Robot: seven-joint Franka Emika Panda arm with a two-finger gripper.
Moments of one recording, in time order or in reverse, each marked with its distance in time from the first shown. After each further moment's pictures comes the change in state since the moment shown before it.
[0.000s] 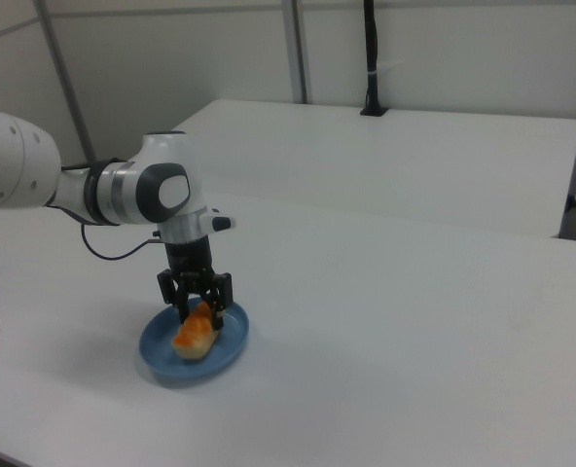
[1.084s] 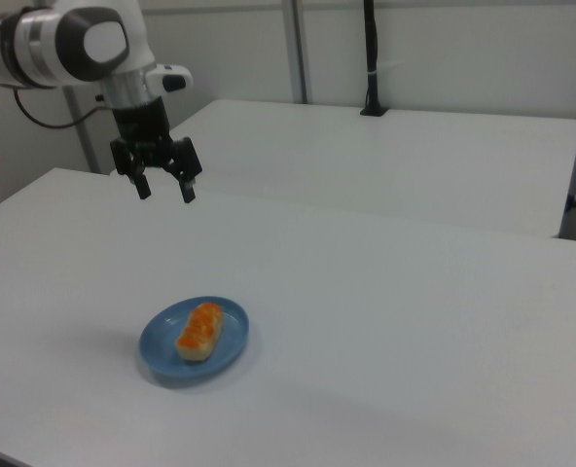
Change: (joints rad) arm 0.047 -0.235 -0.021 0.290 0.073 -0.324 0.014
